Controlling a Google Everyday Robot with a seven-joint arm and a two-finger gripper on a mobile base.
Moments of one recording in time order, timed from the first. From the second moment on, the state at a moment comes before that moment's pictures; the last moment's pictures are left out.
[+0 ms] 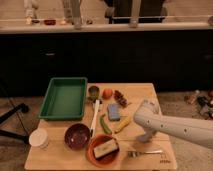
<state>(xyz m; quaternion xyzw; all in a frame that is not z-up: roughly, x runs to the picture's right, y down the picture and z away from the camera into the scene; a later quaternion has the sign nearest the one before) 0.274 0.253 0.814 -0.34 0.08 -0.27 0.90</state>
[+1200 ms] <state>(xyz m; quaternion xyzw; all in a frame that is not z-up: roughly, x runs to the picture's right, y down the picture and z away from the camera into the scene) 0.228 0.248 0.816 -0.35 -0.01 -0.30 0.89</state>
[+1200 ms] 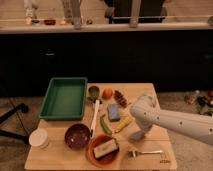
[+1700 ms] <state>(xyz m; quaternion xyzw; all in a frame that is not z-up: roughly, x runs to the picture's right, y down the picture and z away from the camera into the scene) 0.273 0.262 0.800 -0.39 0.01 -0.29 0.87</state>
